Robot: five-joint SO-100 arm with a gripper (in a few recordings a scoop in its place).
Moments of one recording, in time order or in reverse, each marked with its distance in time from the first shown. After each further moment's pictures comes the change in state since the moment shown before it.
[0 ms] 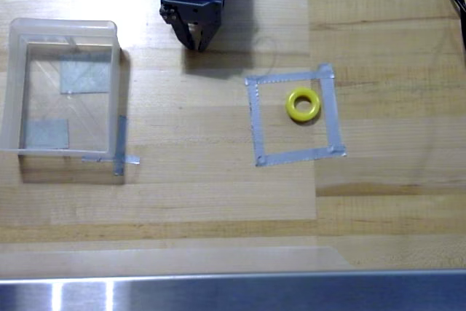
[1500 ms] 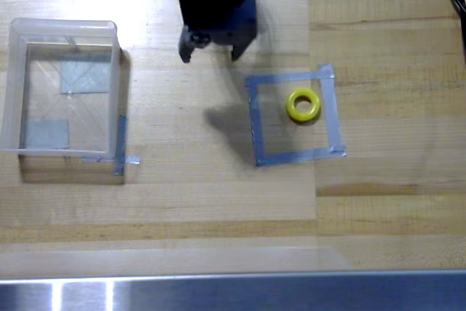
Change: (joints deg) arm -19.2 -60.9 -57.5 5.4 6.5
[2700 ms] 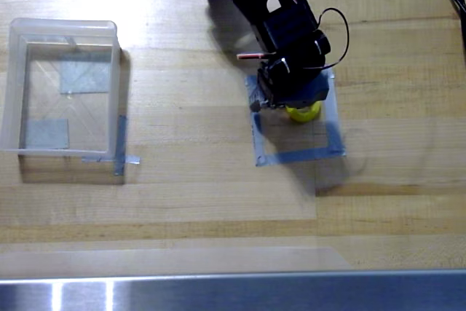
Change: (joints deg) arm -15.3 -39.7 -12.1 -21.8 15.1
